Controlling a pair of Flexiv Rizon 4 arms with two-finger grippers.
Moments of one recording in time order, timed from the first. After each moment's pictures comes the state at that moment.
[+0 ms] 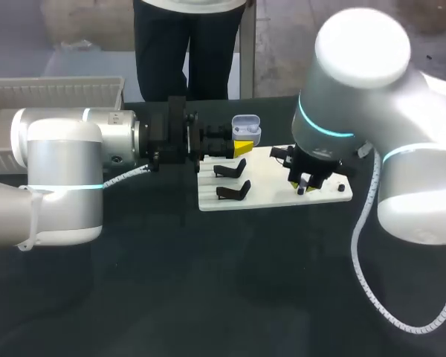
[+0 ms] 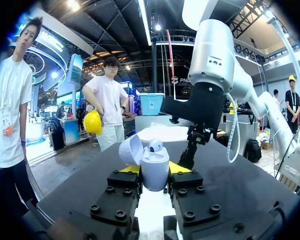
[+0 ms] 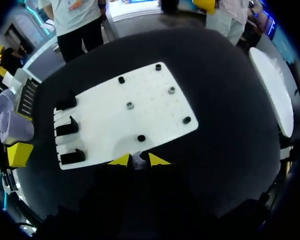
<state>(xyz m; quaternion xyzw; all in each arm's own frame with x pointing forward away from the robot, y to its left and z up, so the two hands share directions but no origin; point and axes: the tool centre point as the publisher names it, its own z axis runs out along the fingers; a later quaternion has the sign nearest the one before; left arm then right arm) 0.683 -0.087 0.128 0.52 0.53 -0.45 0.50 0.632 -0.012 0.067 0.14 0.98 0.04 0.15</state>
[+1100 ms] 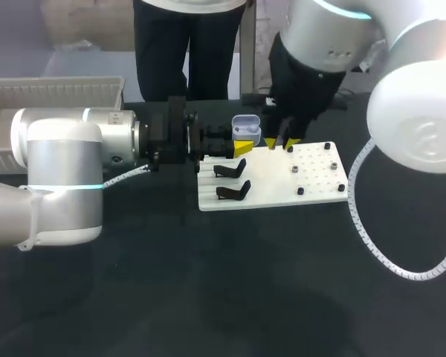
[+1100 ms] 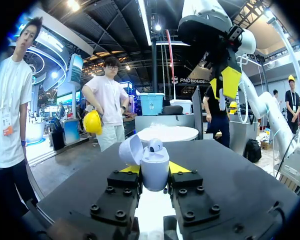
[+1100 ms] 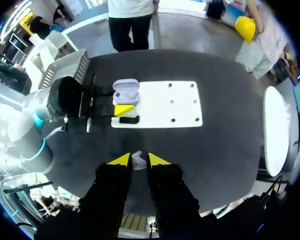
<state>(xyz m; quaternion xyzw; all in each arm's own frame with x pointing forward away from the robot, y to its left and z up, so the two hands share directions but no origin) 0.683 -0.087 0.128 0.52 0.53 -0.45 0.50 0.579 0.047 0.220 -0.04 0.99 0.08 0.12</state>
